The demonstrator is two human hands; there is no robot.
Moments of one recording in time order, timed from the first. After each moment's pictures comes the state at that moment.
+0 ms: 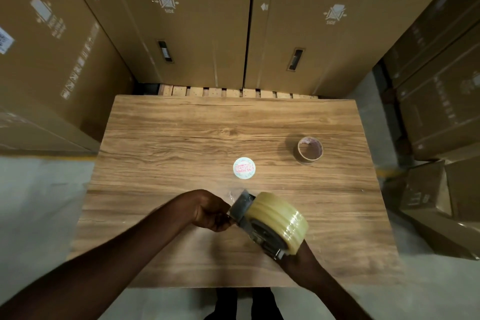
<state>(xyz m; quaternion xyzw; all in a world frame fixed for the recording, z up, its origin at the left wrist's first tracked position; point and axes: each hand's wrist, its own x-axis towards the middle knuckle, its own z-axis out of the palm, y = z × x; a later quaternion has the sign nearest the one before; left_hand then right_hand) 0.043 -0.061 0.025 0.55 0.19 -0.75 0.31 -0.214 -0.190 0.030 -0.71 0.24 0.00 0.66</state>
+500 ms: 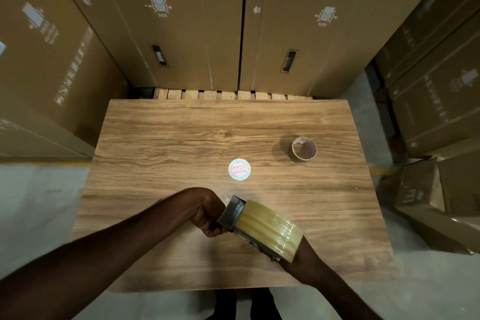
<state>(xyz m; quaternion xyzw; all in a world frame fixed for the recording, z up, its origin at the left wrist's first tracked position) 0.042 -0.079 0.049 0.59 0.08 -0.79 0.14 -0.211 -0.205 0.044 -0.73 0.20 0.01 0.65</state>
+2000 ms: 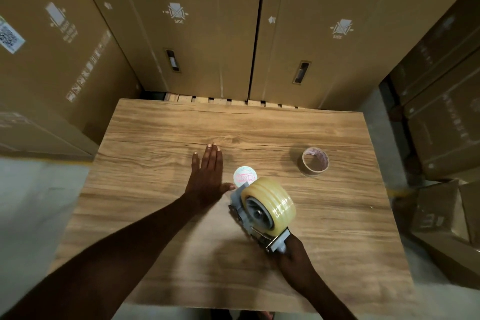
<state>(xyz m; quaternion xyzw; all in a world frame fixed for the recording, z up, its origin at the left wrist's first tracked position) 0.097 -0.081 -0.053 0.91 -0.39 -0.15 -0.01 -0.193 -0.203 -0.018 -0.74 0.27 -0.04 0.61</state>
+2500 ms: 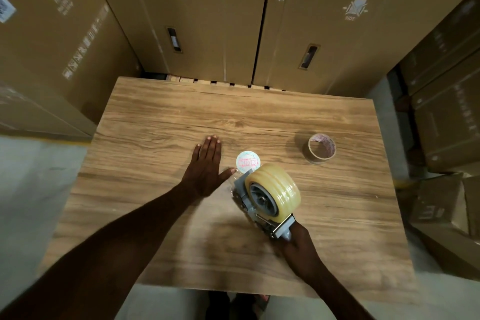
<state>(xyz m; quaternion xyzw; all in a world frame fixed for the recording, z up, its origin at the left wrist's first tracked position) 0.092 -0.065 -0.081 0.91 -0.41 -0.11 0.01 -0.198 -0.207 -0.012 -0.75 0.28 -0.01 0.60</state>
